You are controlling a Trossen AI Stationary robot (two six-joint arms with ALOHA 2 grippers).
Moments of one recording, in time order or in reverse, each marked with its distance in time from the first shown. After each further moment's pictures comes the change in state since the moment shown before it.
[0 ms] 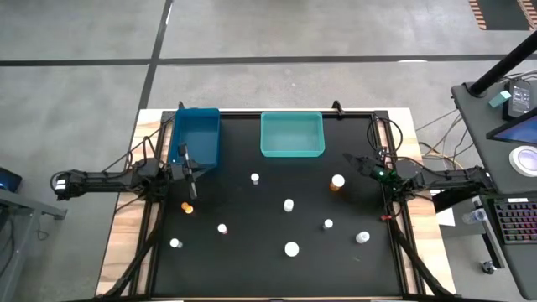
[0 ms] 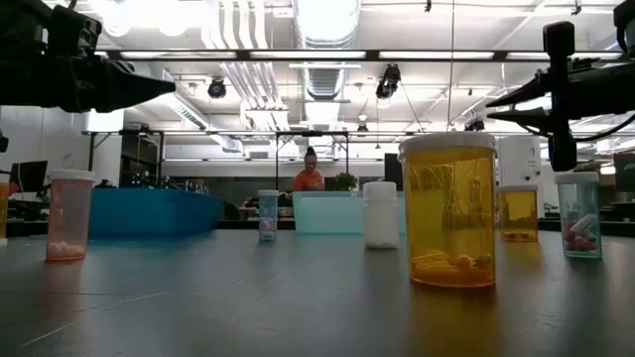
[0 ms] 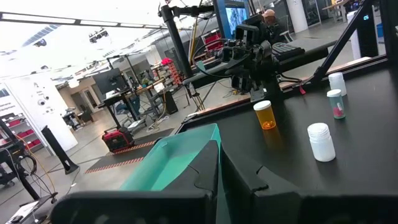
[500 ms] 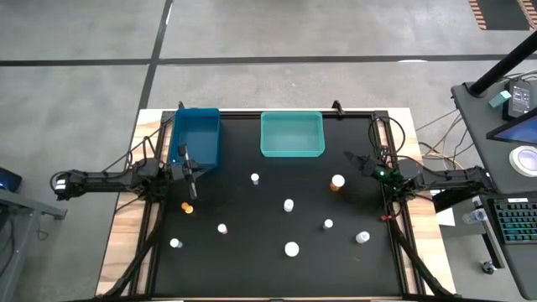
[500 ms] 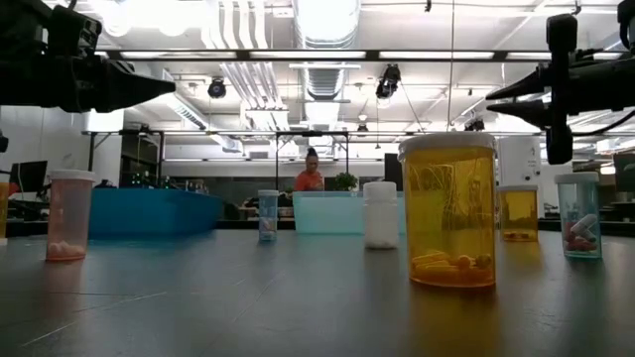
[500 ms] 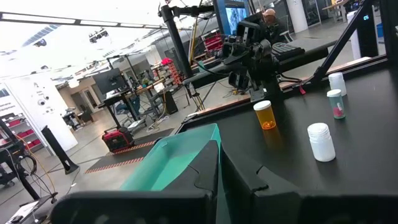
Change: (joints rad) left arm 0.000 0.000 0.000 0.000 0.000 0.000; right arm 0.000 0.000 0.000 0.055 0.009 -0.140
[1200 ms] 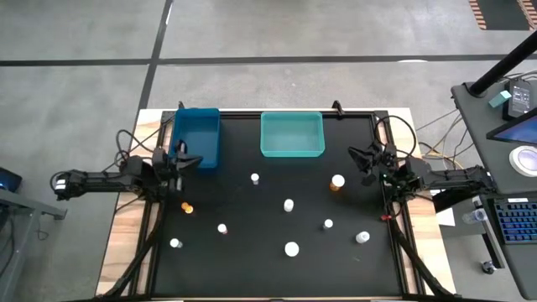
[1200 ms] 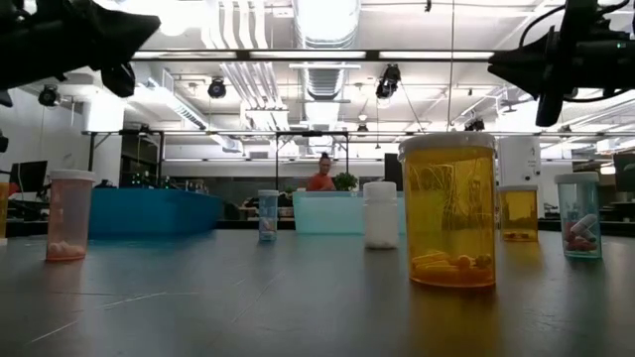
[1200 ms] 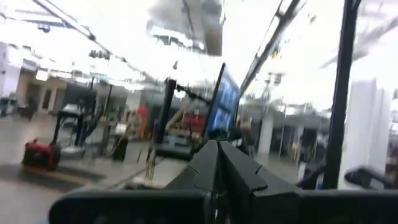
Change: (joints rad) left arm 0.000 0.002 0.000 0.379 0.049 -0.554; right arm 0.000 0.020 0.000 0.256 -0.081 -0.575
